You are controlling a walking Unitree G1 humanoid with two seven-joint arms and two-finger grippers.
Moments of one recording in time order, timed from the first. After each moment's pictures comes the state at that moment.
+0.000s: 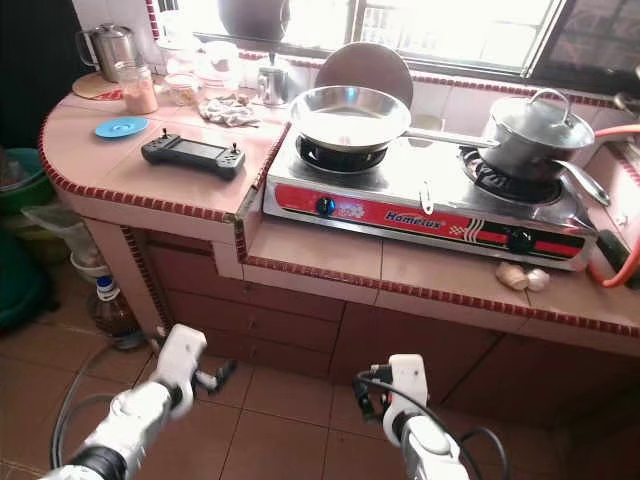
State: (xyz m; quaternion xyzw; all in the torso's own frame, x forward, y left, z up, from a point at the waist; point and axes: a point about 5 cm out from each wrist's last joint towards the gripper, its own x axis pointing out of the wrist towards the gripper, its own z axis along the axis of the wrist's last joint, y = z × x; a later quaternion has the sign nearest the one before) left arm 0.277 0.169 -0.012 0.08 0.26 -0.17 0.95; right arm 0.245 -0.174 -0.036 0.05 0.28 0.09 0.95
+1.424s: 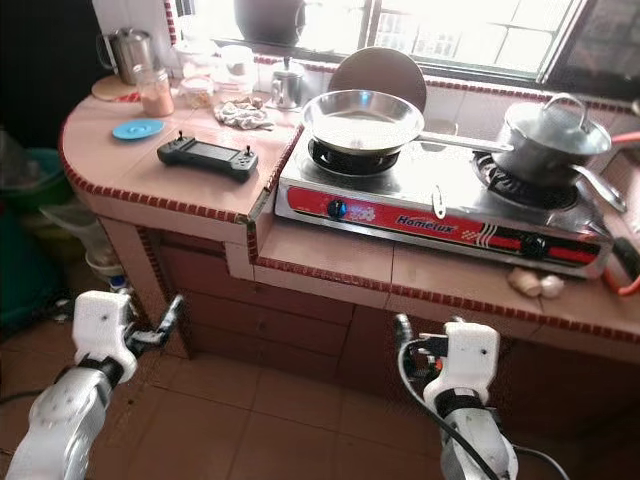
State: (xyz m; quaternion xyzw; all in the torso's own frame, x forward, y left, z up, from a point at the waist) left arm 0.268 0.208 0.081 0.04 0.09 -0.06 0.99; right arm 0.225 -0.191 0.088 0.04 0.04 -0.03 1.00
